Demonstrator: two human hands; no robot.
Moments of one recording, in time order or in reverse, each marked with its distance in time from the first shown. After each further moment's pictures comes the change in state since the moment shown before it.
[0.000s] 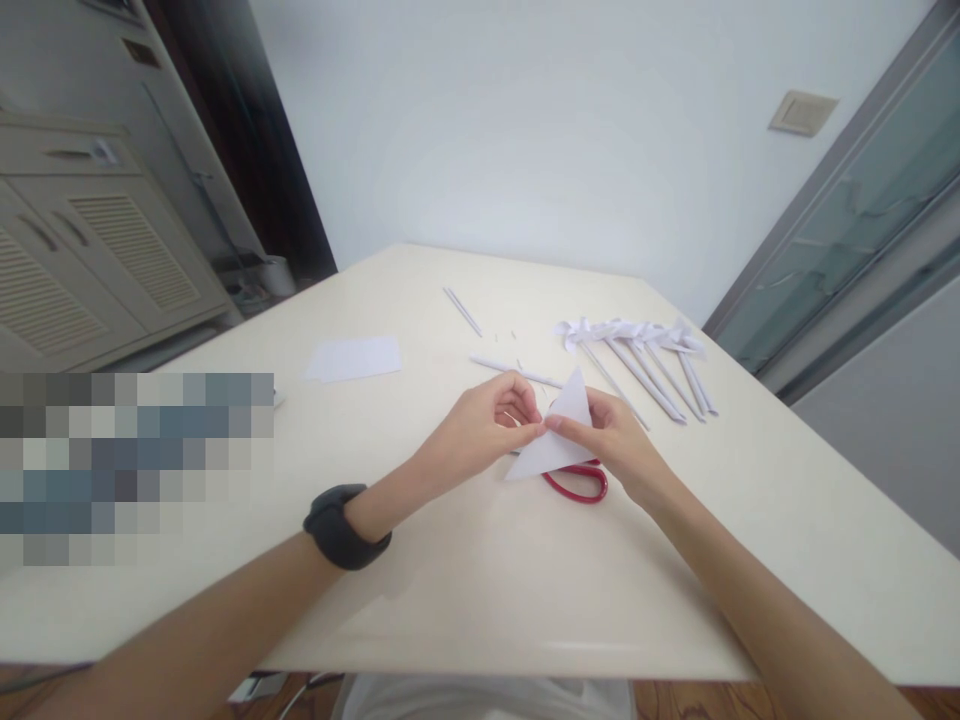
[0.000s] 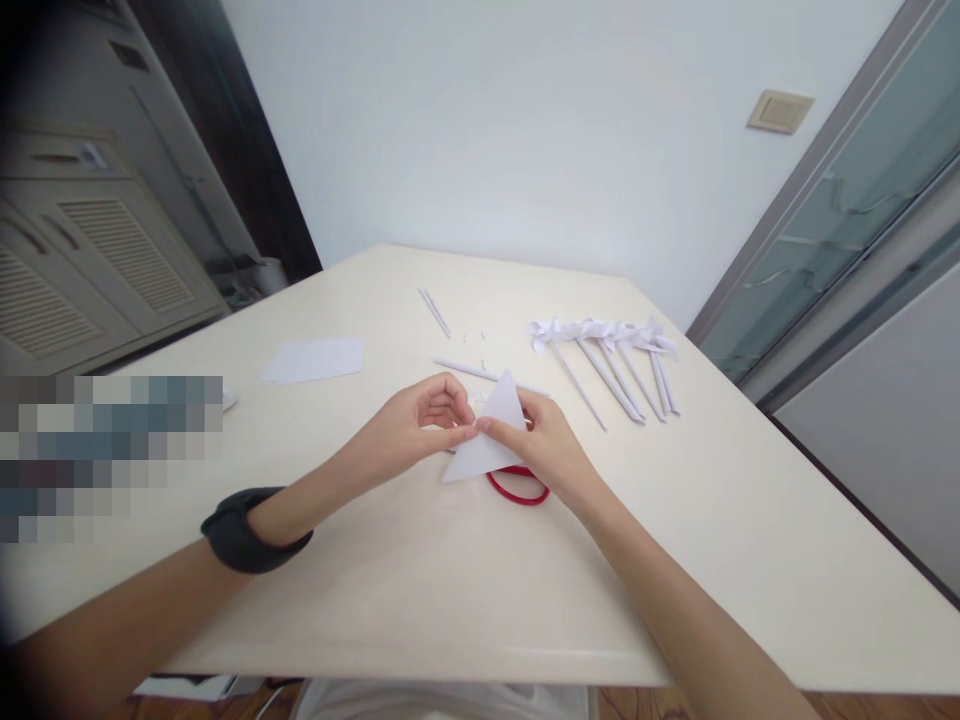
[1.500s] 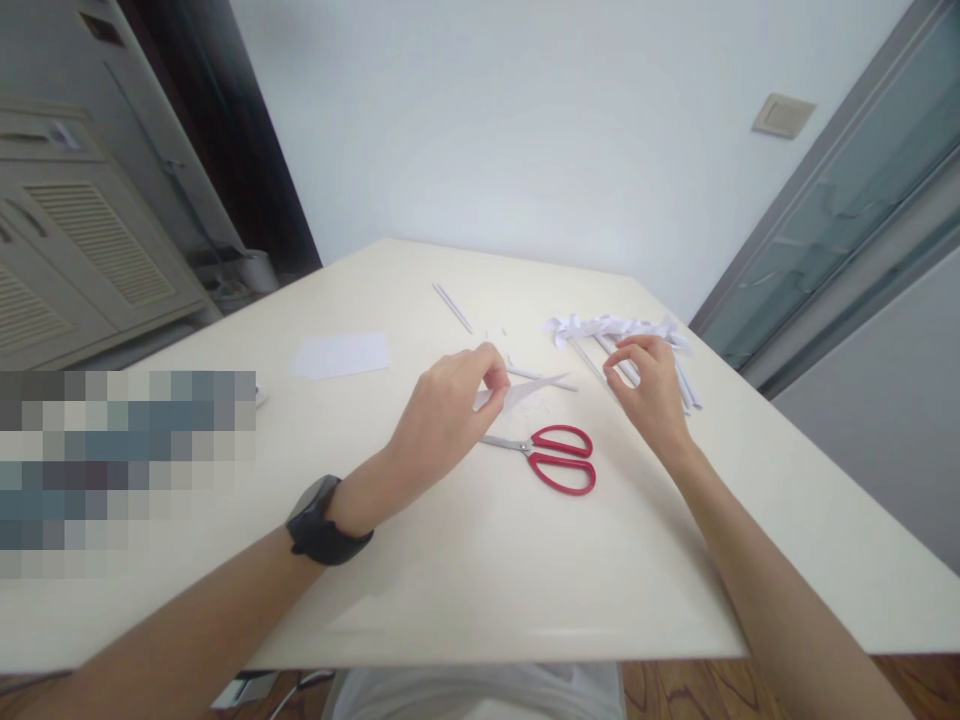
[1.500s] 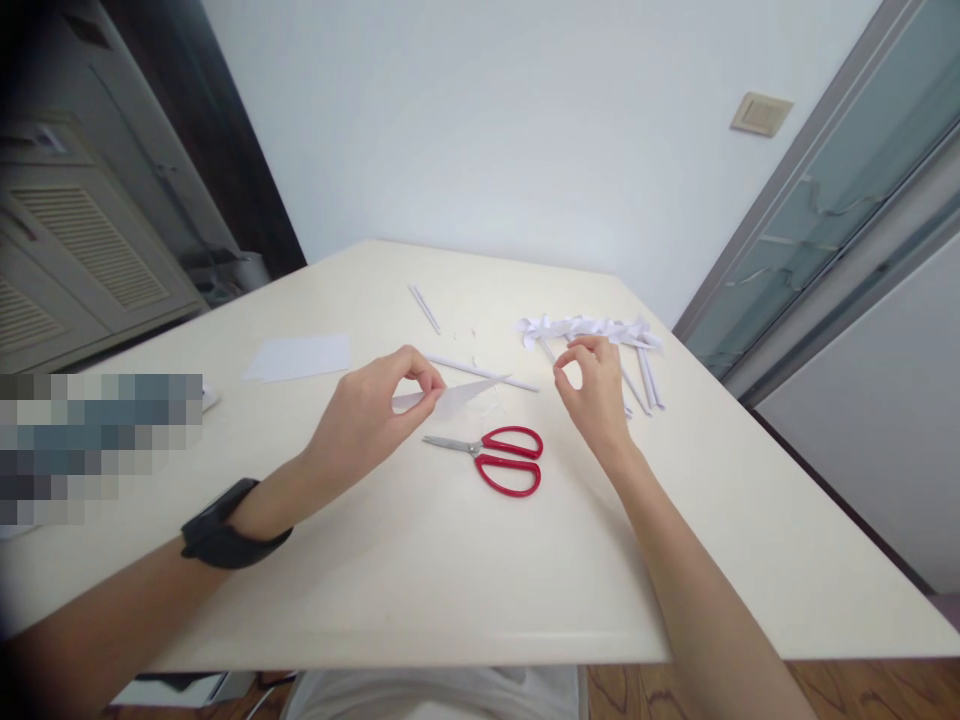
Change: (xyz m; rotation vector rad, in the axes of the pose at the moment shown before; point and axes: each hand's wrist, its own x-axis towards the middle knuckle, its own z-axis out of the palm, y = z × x) left_hand -0.002 0.010 -0.011 0.850 0.336 0.380; right_hand 0.030 0.033 -0.064 -0.825 0.562 -0.522
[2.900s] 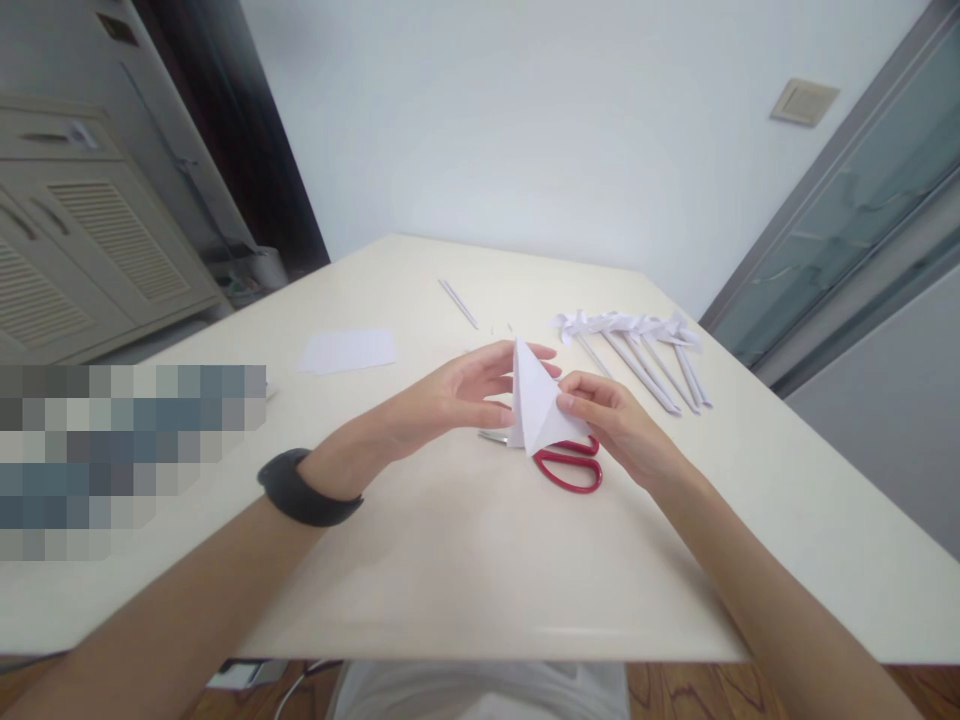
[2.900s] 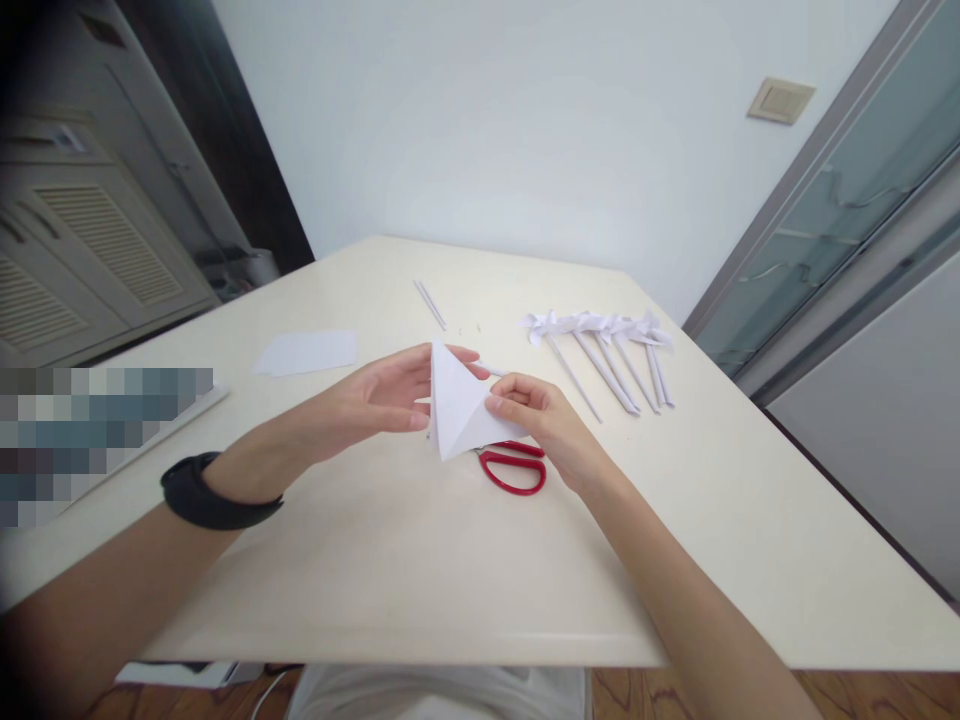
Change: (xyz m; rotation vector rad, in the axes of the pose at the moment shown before) left_hand 0.012 -0.011 -0.016 -1.125 -0.588 -0.150; right_hand -0.011 -0.065 -0.005 1.199 -0.647 0.592
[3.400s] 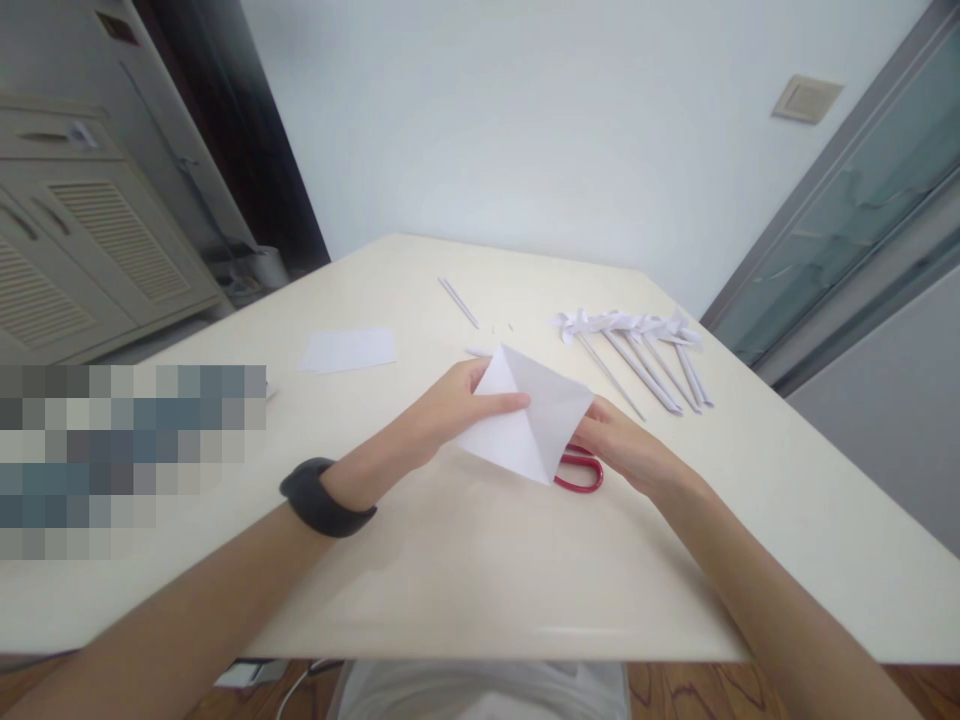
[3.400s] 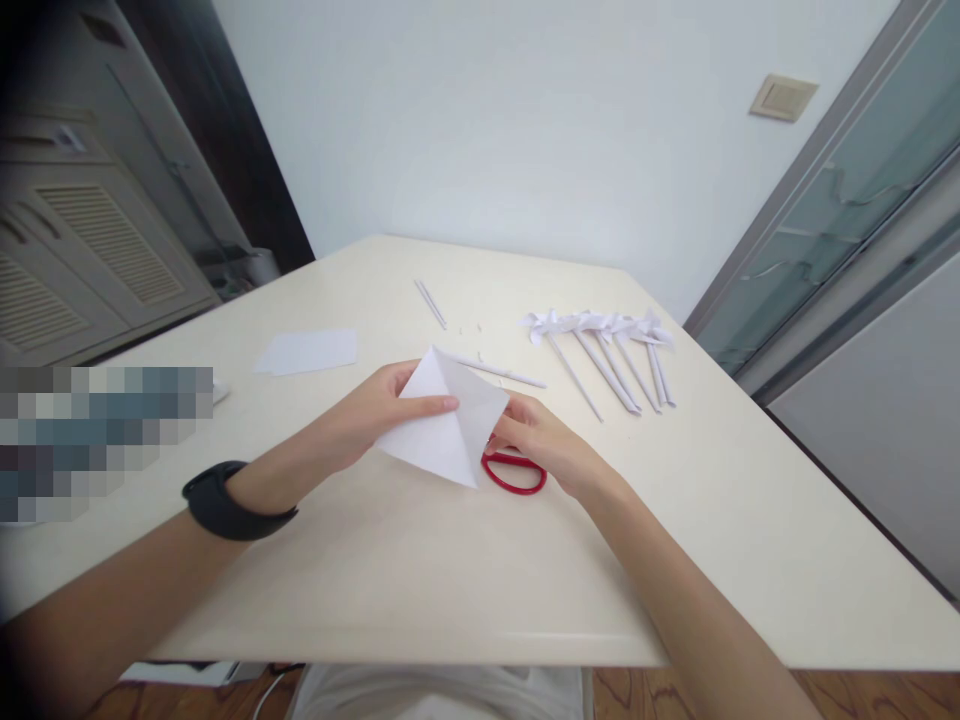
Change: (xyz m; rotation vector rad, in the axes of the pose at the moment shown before) left_hand 0.002 -0.013 0.011 0.101 0.342 -0.262; right_hand -0.005 -0.001 0.009 -0.075 -0.127 0.128
